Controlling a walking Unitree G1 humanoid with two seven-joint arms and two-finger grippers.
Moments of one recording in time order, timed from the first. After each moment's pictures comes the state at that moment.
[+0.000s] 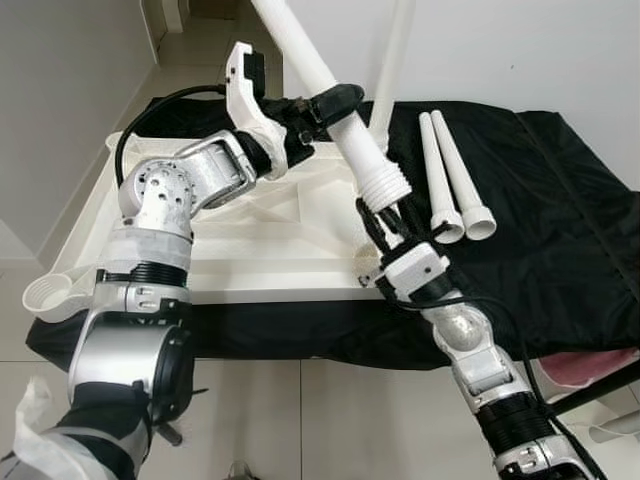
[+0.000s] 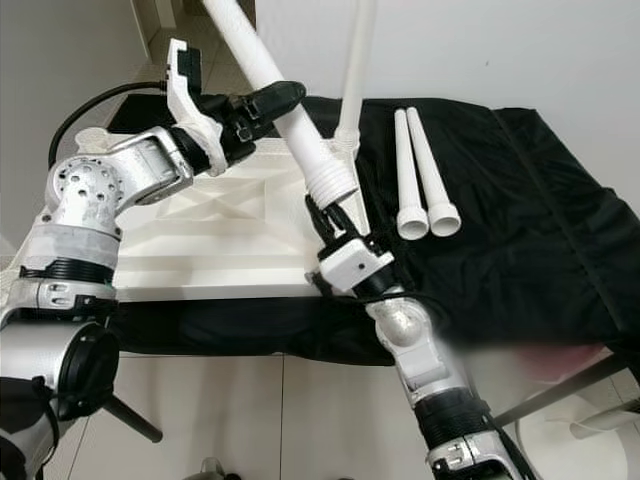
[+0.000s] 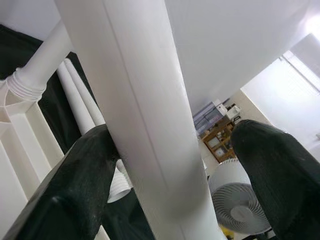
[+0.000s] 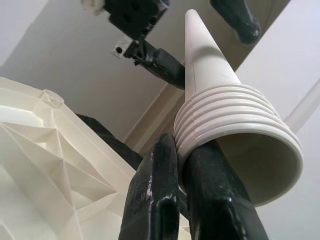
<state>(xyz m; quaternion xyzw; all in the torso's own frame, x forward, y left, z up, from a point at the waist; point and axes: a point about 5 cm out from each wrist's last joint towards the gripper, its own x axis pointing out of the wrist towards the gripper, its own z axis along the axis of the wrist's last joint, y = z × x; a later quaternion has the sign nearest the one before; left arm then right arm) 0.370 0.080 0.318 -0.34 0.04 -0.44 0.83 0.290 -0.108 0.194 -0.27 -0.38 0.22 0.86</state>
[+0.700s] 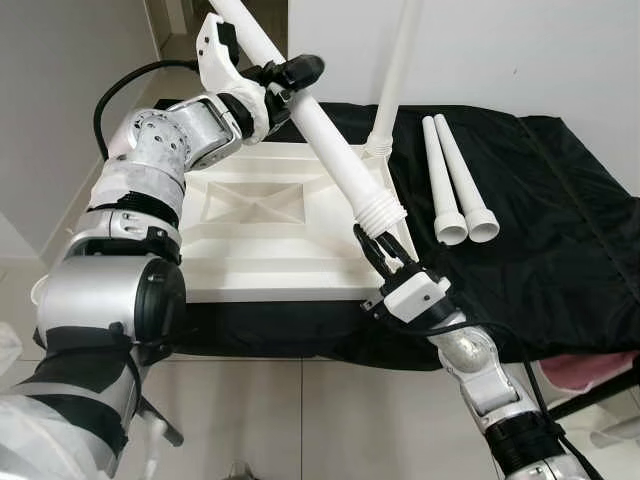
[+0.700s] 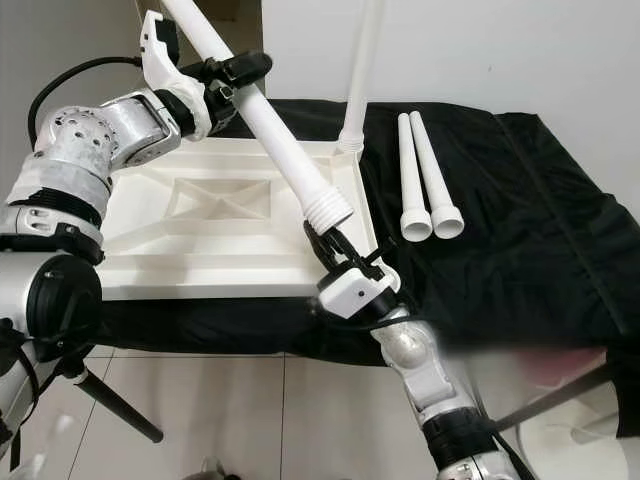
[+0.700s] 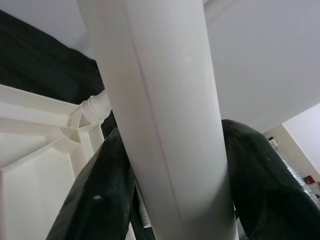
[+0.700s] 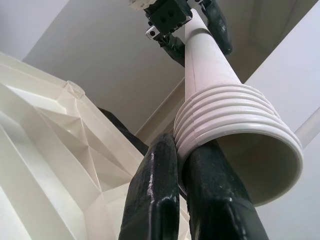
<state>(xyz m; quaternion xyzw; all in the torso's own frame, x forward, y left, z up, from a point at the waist) 0.407 0.106 0.330 -0.36 0.05 -0.32 0.87 0.280 -0.112 0.177 -0.29 -0.37 0.24 0.85</state>
